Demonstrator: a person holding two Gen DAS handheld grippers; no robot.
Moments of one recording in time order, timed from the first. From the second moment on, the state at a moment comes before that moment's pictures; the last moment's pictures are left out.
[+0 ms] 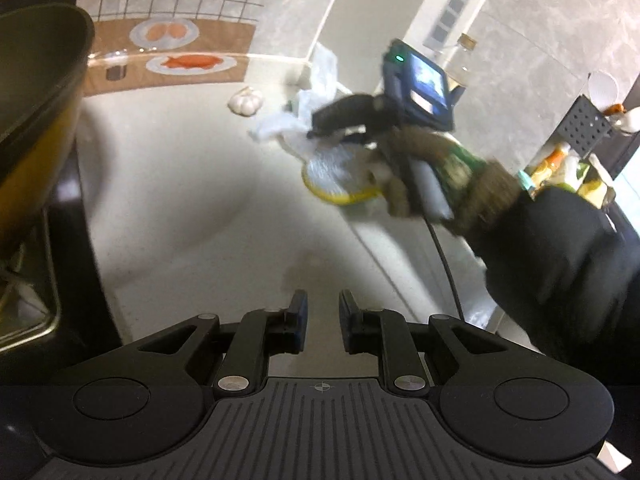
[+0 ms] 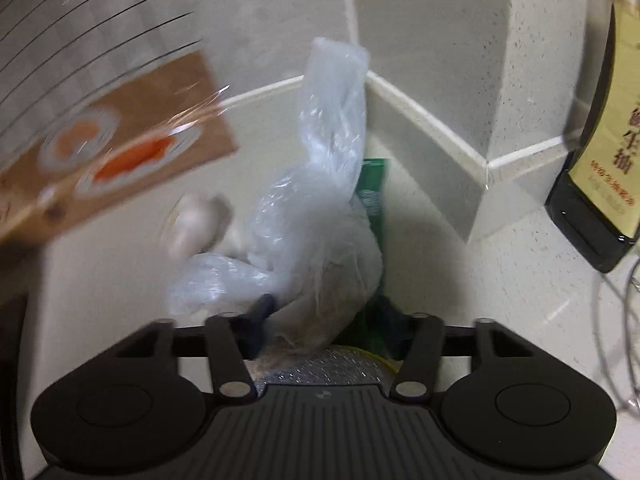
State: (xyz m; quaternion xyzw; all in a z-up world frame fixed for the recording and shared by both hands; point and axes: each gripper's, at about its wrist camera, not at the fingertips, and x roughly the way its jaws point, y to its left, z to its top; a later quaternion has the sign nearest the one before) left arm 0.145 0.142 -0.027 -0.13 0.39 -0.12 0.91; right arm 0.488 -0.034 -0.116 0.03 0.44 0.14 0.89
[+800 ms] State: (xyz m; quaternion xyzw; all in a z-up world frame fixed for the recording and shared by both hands) left arm 0.150 0.128 -0.034 -0.14 0.39 -0.12 0.90; right arm 0.406 -0.037 -0.044 0.03 0.38 0.26 0.88
